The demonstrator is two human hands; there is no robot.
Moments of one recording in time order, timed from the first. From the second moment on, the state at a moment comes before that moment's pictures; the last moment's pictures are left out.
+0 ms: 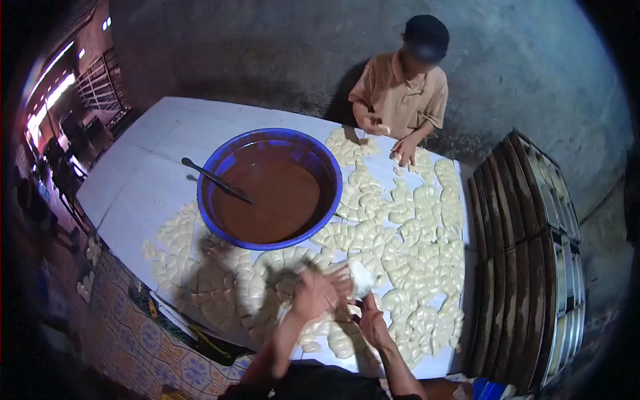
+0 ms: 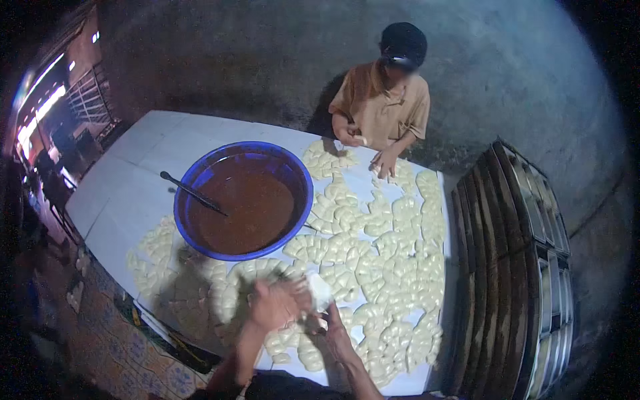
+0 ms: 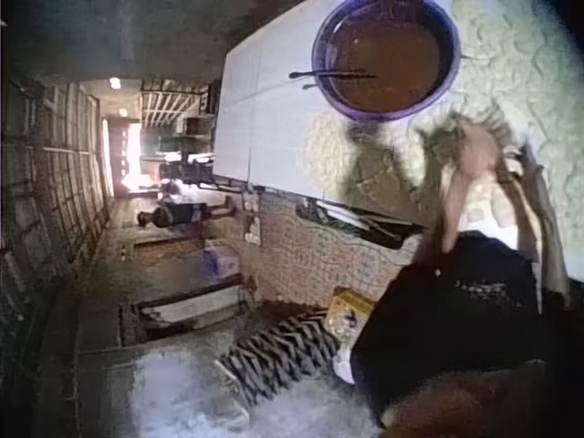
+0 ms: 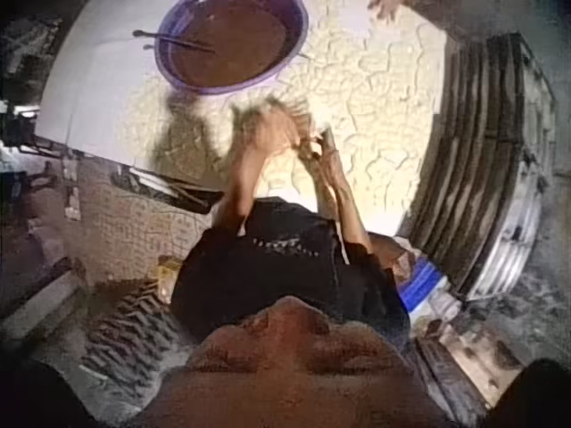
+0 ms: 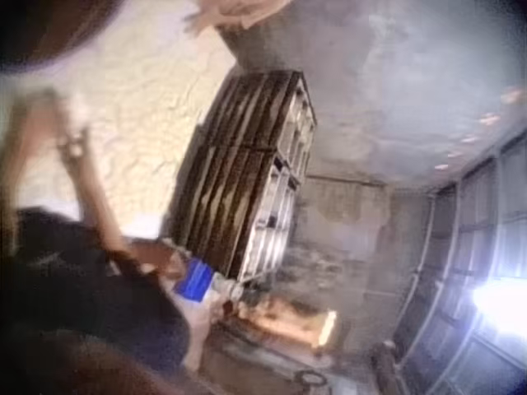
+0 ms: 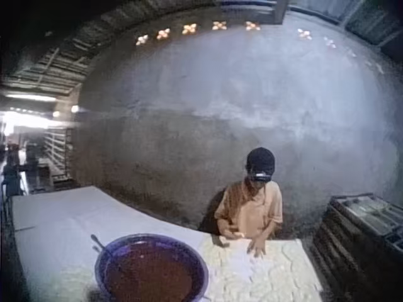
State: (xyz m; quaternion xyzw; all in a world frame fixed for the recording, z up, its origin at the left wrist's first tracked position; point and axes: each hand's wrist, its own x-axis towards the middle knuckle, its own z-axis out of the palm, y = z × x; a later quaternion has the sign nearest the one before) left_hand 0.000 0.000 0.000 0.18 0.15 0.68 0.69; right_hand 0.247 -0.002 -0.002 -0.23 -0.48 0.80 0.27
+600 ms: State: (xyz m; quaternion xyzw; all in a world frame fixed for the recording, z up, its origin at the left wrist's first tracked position) left_hand -0.025 0.041 0.096 0.35 0.72 0.41 0.43; right_hand 0.206 0.028 -0.023 -0.25 -0.29 0.85 0.36
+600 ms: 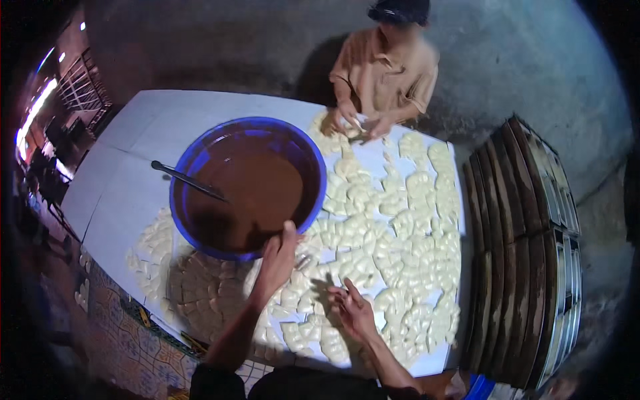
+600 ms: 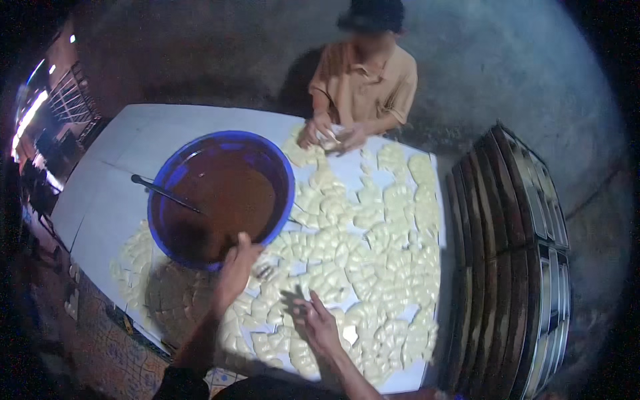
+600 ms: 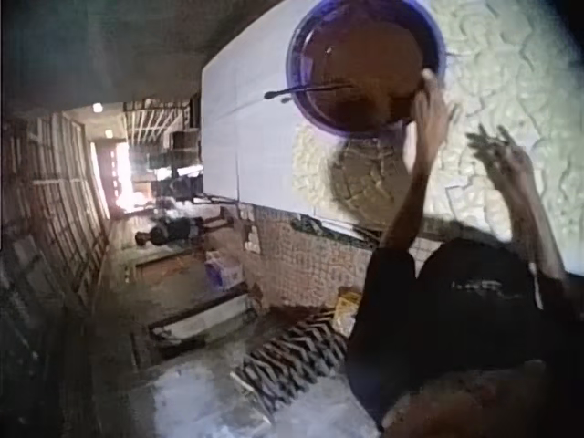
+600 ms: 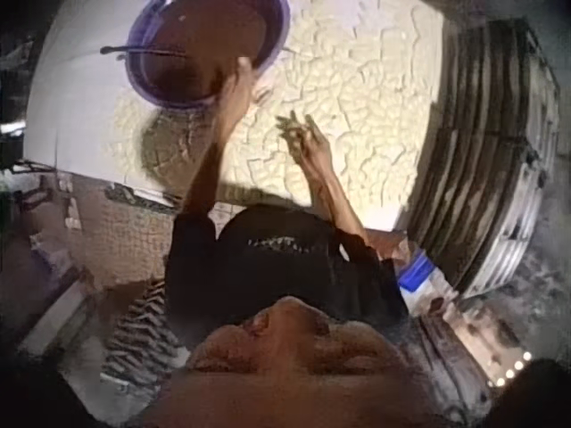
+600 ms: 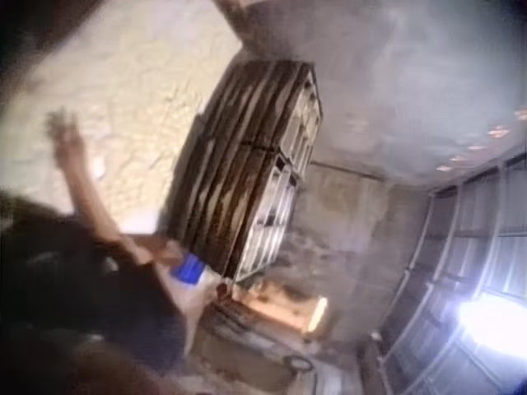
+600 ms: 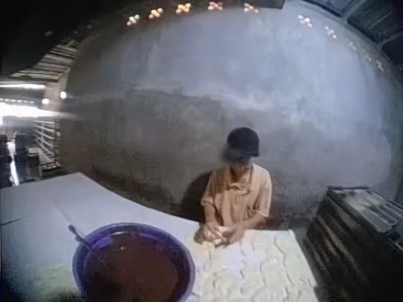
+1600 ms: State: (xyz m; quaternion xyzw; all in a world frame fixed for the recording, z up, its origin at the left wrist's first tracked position) left_hand 0.197 -0.072 -0.023 0.48 0.54 0.35 0.60; right_hand 0.358 -0.075 -0.006 -0.50 -0.48 0.52 0.50
